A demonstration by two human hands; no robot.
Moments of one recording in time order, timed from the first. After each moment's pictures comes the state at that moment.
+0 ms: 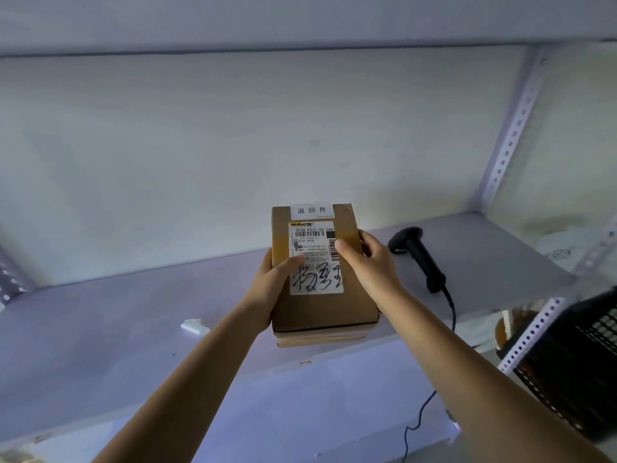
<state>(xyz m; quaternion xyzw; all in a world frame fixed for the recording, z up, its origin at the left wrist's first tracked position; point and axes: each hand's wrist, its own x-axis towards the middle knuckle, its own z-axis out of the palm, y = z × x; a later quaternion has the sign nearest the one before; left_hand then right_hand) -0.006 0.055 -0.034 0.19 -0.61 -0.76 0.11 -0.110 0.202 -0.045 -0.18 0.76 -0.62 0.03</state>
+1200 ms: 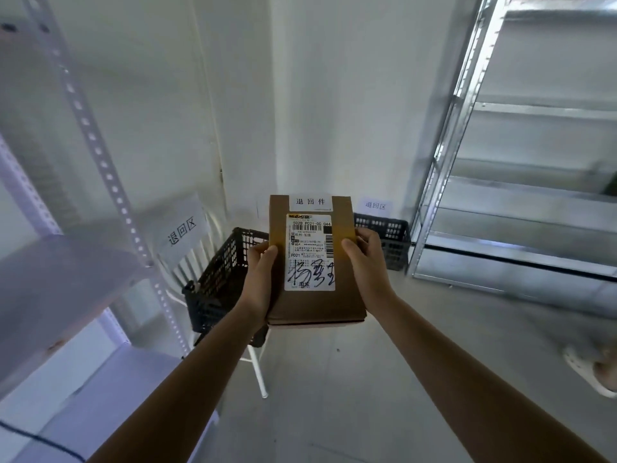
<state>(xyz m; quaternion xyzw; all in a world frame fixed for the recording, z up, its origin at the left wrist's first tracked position) -0.071 0.675 -0.050 -0.12 -0.60 -0.76 -0.22 0.010 0.831 -0.044 0.18 0.66 -0.66 -0.31</state>
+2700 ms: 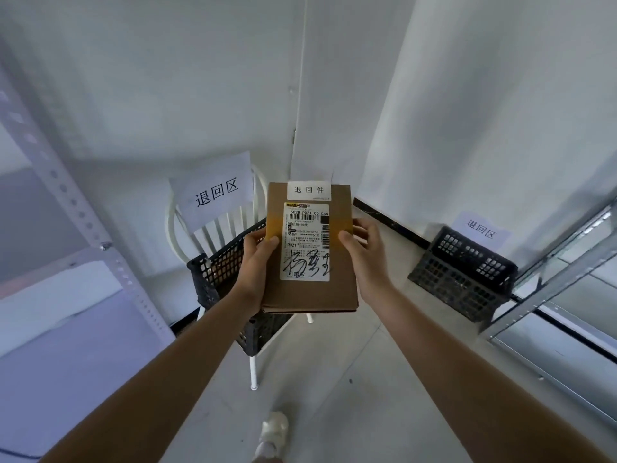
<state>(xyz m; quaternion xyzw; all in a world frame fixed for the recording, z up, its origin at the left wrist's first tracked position) -0.296 0.809 -0.135 0.07 -0.57 -0.81 -0.09 -0.296 0.993 -0.120 0.09 0.71 -0.69 -0.12</state>
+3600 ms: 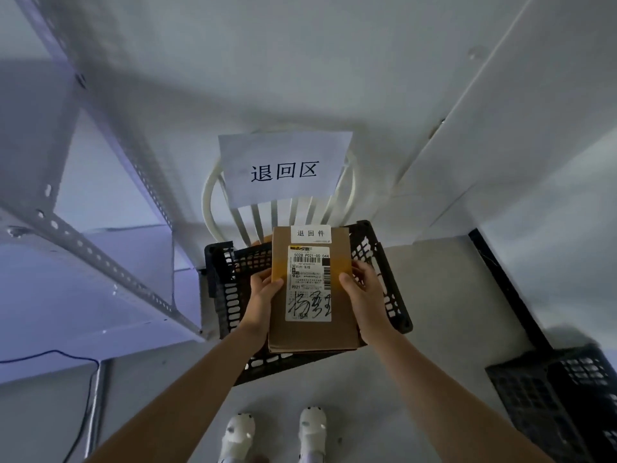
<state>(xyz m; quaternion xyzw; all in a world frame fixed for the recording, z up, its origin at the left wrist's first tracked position) -0.487 0.825 -0.317 0.37 -0.45 -0.81 0.01 -0.578 0.981 -0.298 0.01 0.77 -0.60 0.21</state>
